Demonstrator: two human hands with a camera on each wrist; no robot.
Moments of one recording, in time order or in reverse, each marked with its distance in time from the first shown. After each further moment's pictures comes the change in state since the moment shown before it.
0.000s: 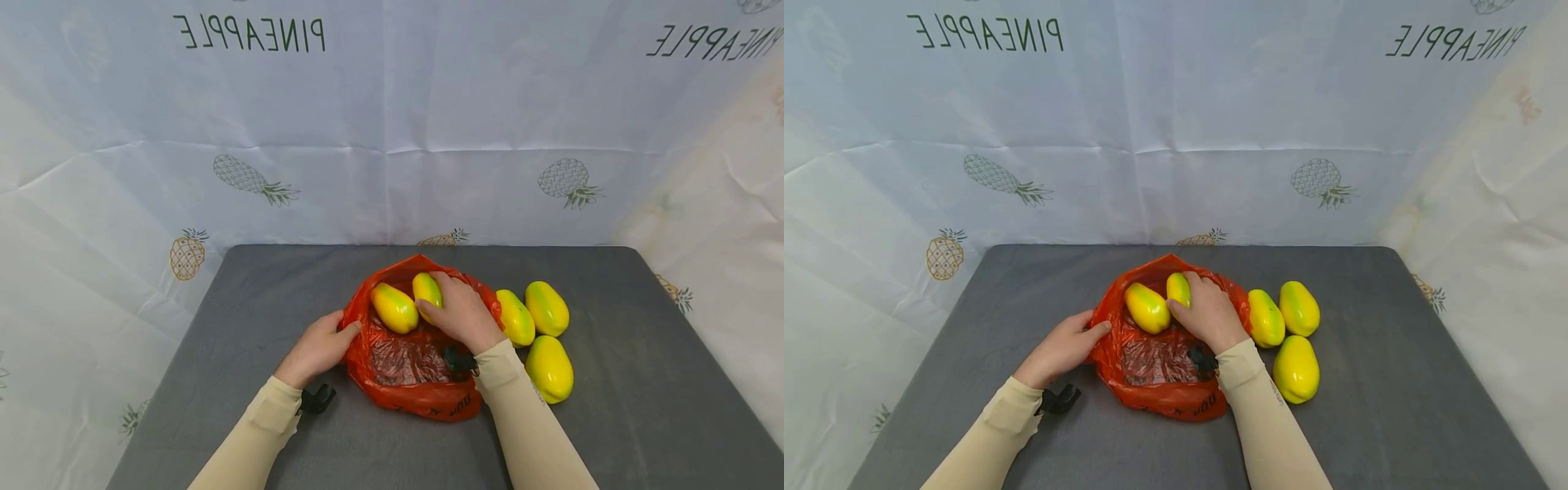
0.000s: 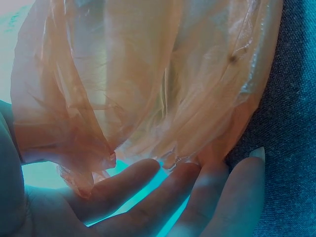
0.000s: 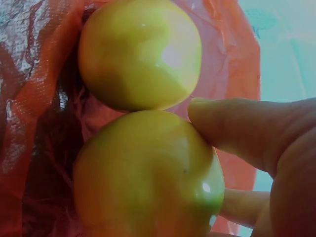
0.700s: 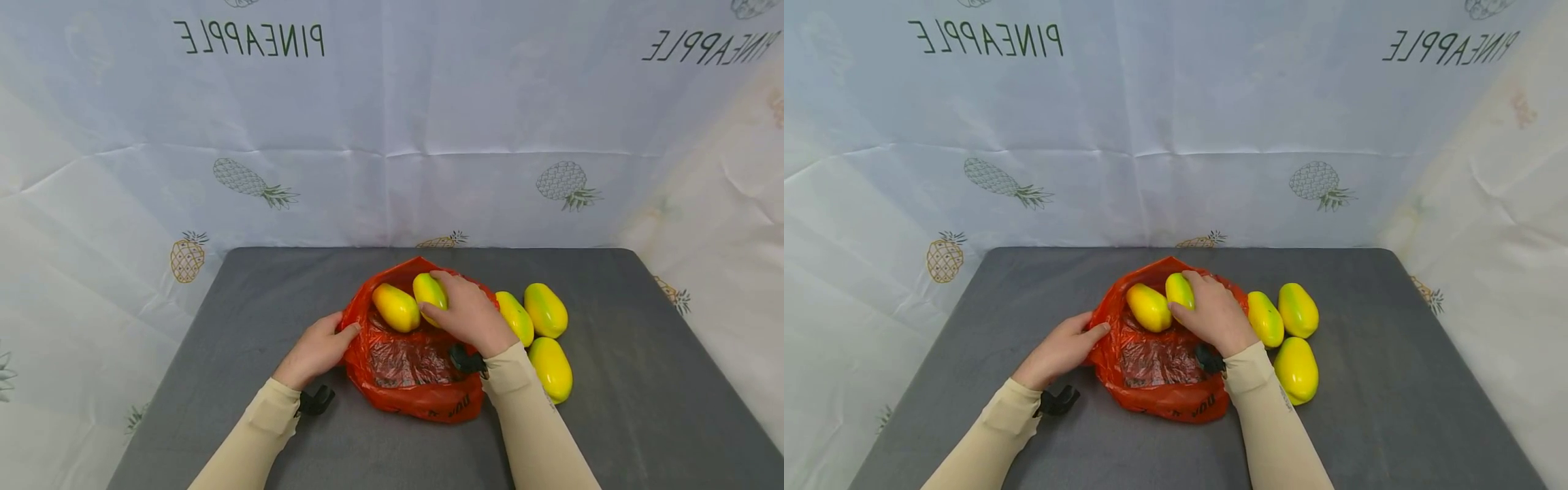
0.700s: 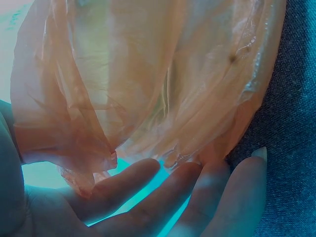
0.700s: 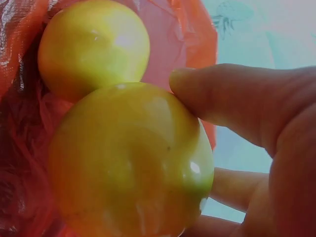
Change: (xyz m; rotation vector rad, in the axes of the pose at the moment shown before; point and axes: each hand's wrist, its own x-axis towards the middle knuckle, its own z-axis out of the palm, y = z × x) left_hand 0.000 0.000 -0.002 -0.052 -0.022 -0.010; right_hand -0.014 -0.006 -0.023 -0.045 0.001 -0.074
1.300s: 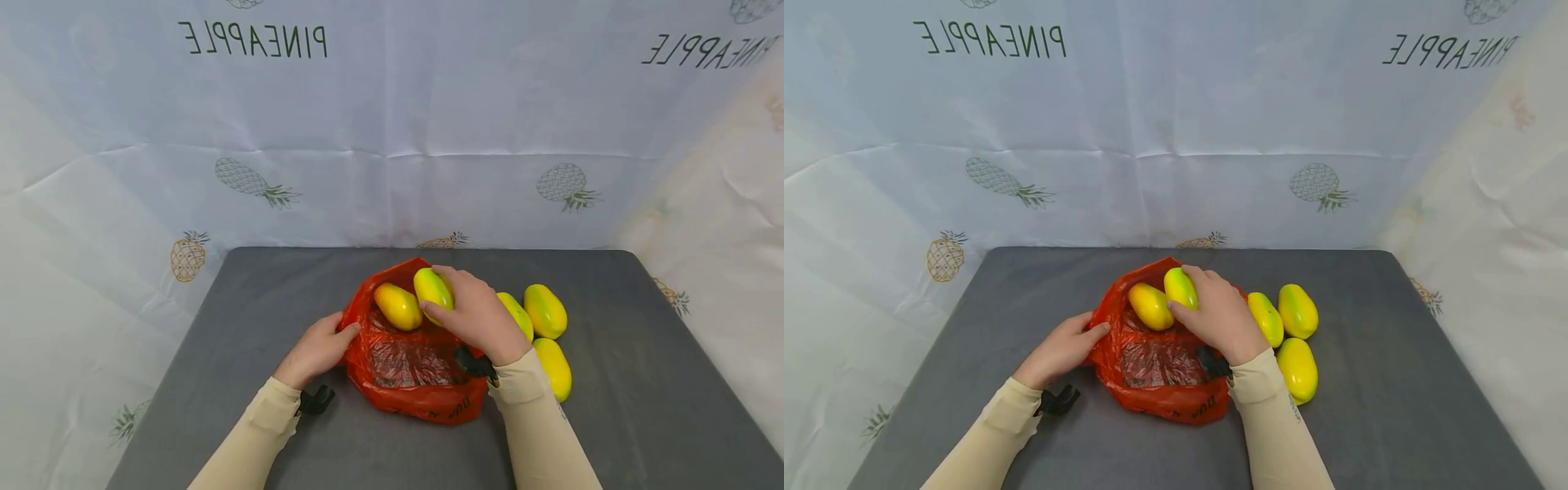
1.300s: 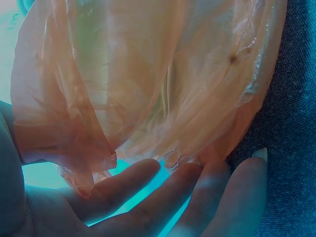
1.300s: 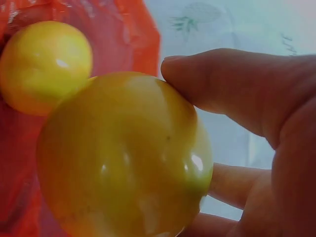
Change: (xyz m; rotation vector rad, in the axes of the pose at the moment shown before) left_hand 0.001 -0.002 0.002 -0.016 0.009 0.001; right_hand -0.018 -0.015 -0.020 0.026 0.050 -0.025
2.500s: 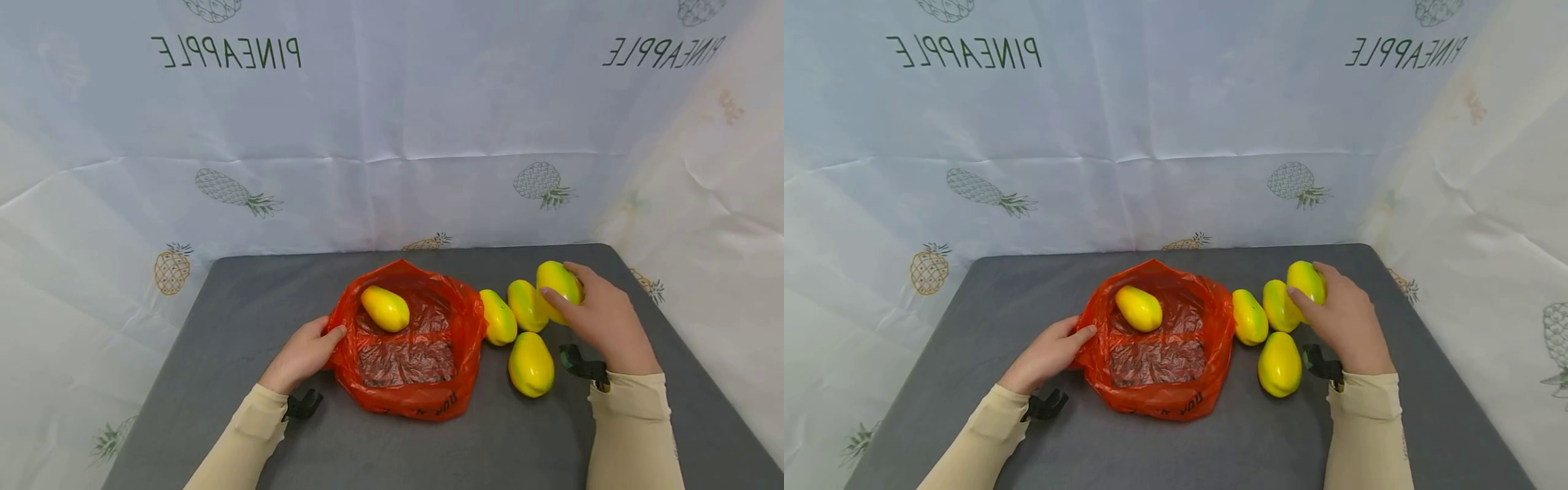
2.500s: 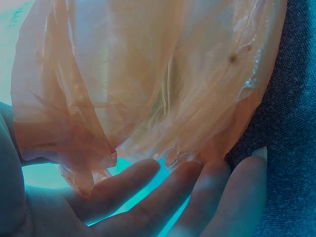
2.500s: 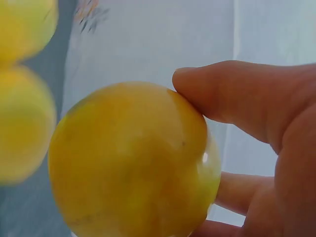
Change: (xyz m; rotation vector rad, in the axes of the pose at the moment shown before) left_hand -0.001 0.002 -0.002 -0.020 -0.023 -0.016; right_hand -0.079 0.131 -0.098 -0.076 0.149 0.346
